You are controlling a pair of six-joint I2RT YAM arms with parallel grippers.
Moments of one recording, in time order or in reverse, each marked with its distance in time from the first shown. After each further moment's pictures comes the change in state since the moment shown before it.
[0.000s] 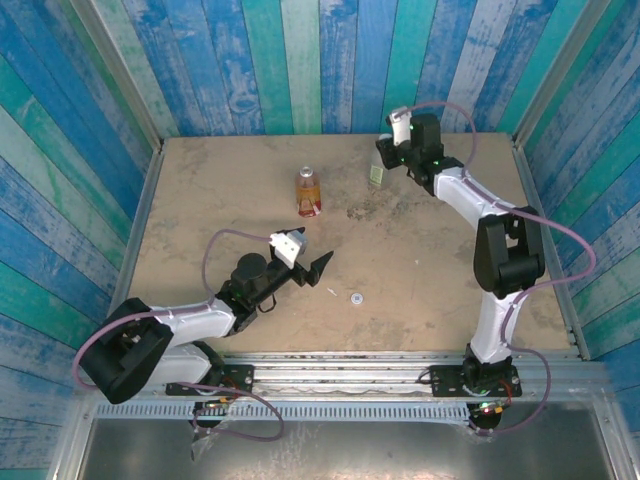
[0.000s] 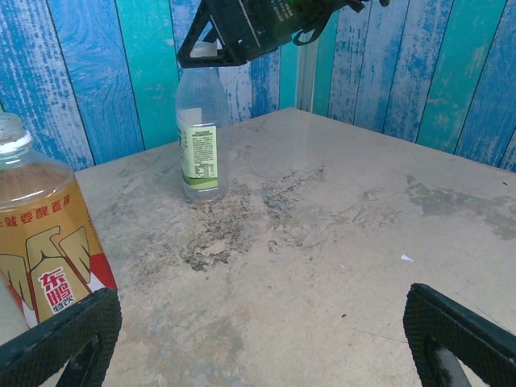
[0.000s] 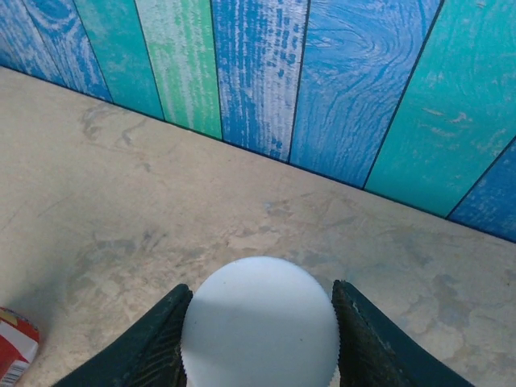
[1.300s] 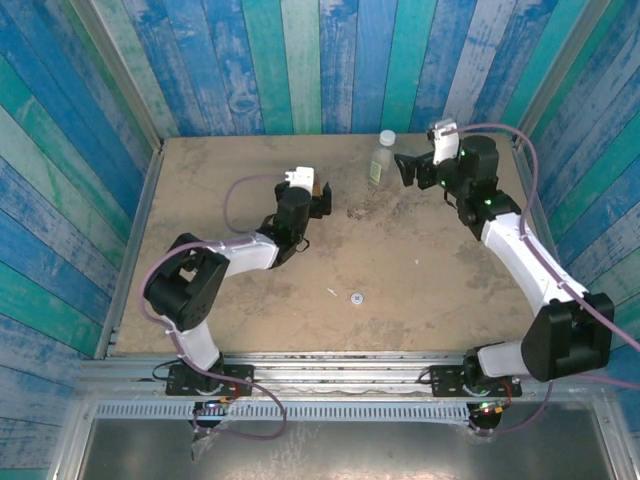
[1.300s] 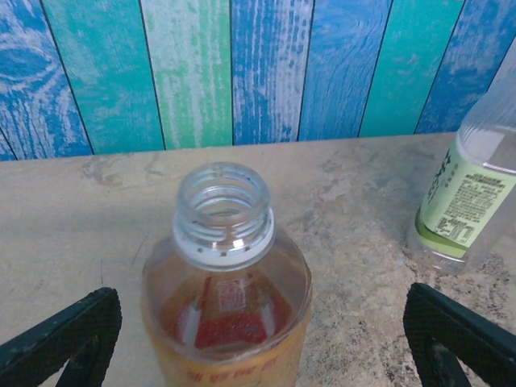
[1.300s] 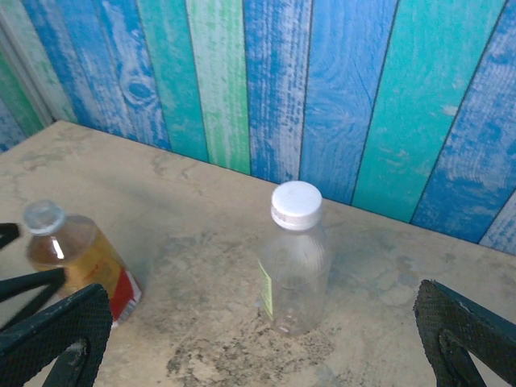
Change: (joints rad) left arm 0.101 0.518 0.657 -0.349 -0.477 -0.163; right arm -0.060 -0.590 -0.411 -0.011 -0.107 0.032
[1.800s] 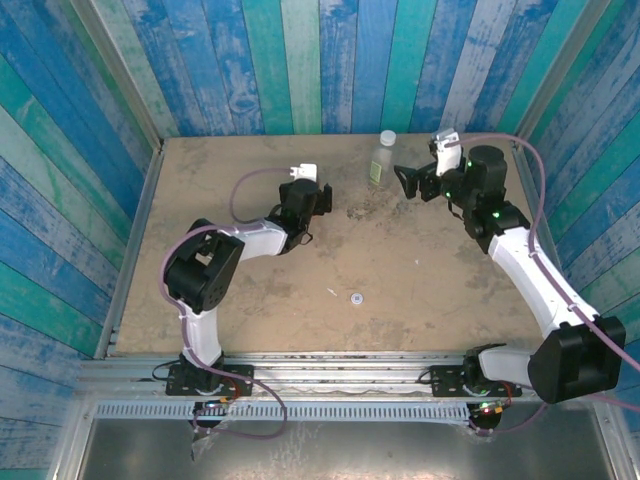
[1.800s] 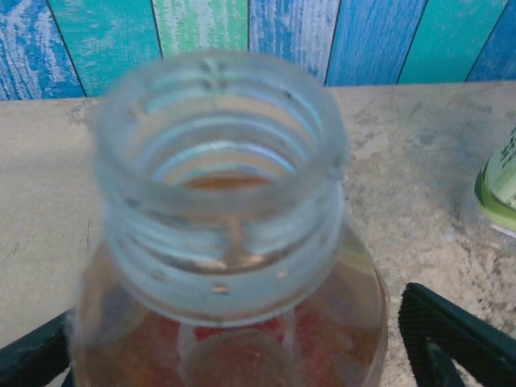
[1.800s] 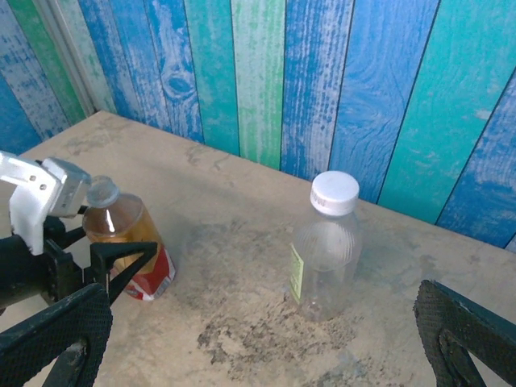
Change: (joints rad) left arm 0.034 0.143 0.134 -0.132 0.013 -0.052; right arm 0.001 -0.098 -0.065 -0.043 -0.069 -0.025
